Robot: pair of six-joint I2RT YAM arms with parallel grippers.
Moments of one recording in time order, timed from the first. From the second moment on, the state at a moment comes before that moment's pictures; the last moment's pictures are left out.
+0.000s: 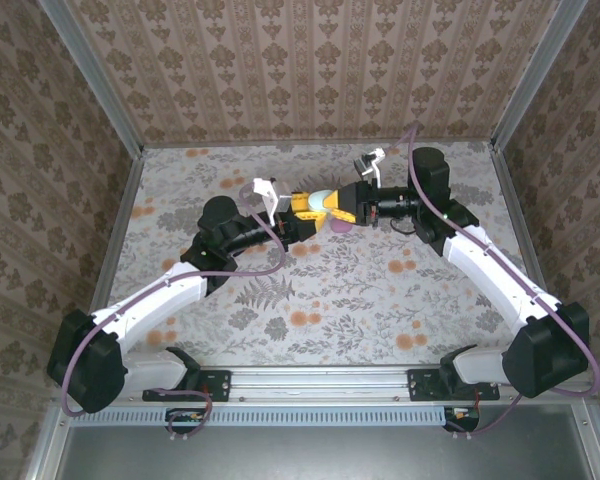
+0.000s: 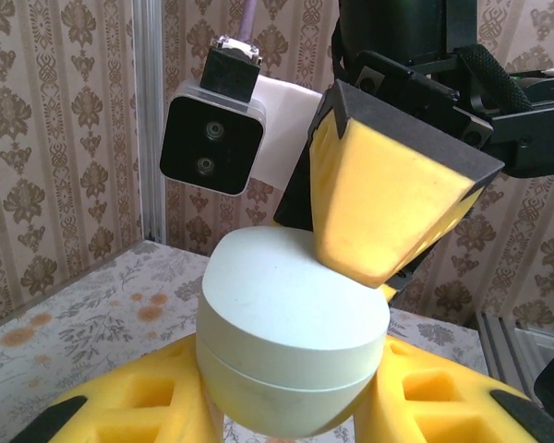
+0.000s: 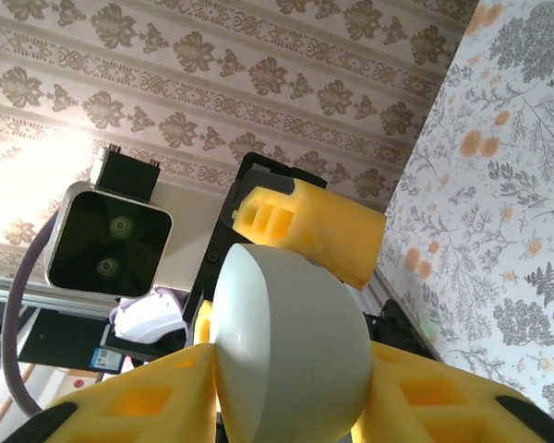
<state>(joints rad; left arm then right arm) -0.69 1.23 0.82 0.52 0.64 -0.16 0.34 1.32 1.12 -0.03 -1.08 1.00</state>
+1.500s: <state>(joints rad) -0.69 1.11 0.76 0.24 0.33 -0.01 0.28 1.62 0.81 -0.07 -0.64 0.91</state>
